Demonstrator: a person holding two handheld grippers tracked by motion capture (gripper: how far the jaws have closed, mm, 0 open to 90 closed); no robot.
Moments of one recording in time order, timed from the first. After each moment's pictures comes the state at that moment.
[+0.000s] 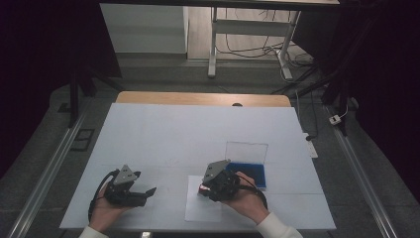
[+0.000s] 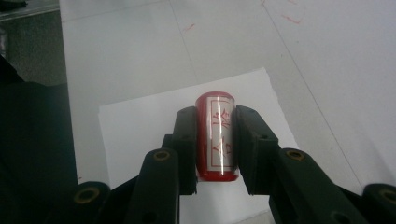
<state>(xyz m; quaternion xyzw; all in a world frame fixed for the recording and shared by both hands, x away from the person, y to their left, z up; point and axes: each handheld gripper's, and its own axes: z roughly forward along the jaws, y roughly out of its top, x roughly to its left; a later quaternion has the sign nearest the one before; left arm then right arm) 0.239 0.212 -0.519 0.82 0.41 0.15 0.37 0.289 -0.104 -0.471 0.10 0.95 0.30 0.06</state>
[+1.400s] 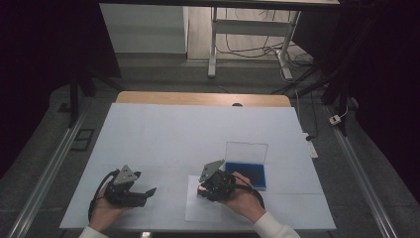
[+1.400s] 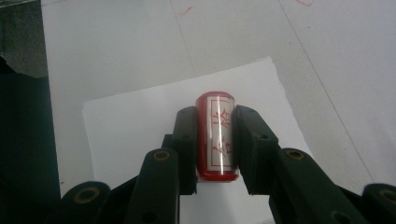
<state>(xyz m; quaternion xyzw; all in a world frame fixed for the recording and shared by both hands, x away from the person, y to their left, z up) 0.239 0.212 -0.519 0.82 0.41 0.15 0.36 0.296 -0.096 -0.485 0.10 0.95 0.28 0.06</state>
